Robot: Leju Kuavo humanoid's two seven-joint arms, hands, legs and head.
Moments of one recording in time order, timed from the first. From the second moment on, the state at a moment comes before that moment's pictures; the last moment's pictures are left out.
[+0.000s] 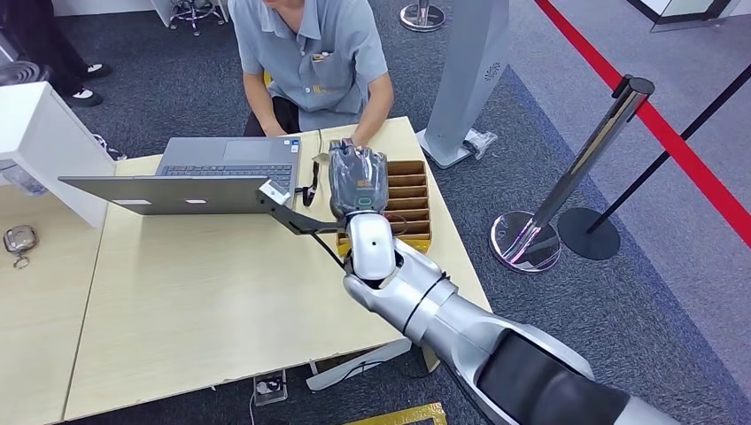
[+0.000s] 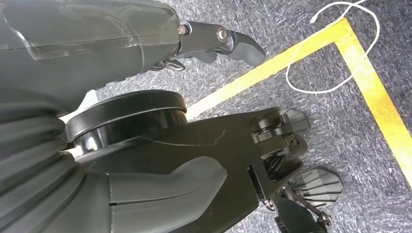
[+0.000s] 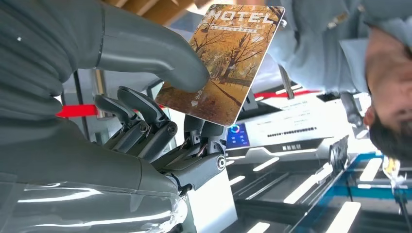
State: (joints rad) left arm -0.23 -0.14 -1.21 -0.21 0.60 0.38 0.28; right arm -0.82 0.09 0.93 -0.69 1.16 -0.48 0.21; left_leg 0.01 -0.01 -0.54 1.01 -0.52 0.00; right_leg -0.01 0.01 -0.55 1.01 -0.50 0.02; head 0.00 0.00
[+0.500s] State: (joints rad) left arm -0.24 -0.15 -1.24 -0.21 0.56 0.35 0.29; right arm -0.90 0.21 0.94 -0.43 1.16 -0.50 0.19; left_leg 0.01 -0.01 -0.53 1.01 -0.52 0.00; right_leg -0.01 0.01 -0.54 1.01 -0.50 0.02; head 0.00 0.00
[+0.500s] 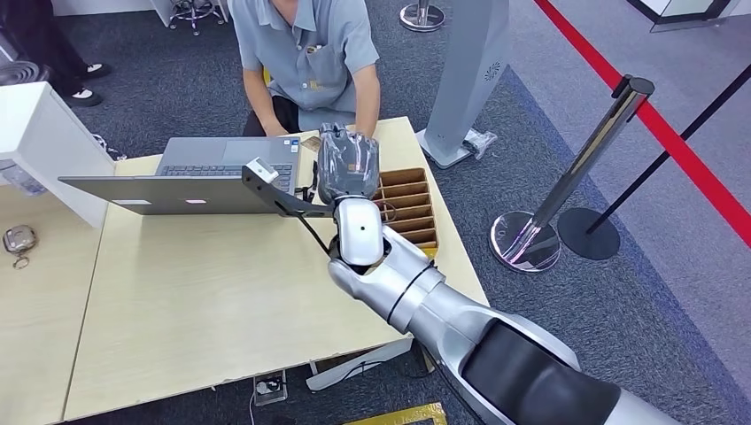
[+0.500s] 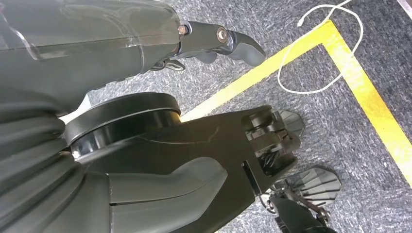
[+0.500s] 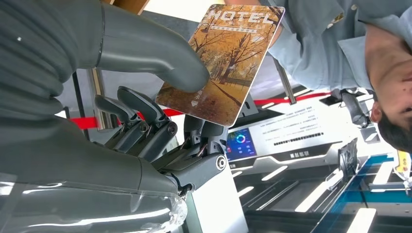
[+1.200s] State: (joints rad) left arm -0.26 -0.15 -1.26 -0.21 0.53 0.33 0.31; right arm -0.90 0.23 0.95 -0.39 1.15 -0.46 0.19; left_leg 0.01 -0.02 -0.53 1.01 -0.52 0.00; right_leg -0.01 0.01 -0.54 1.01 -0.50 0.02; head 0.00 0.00
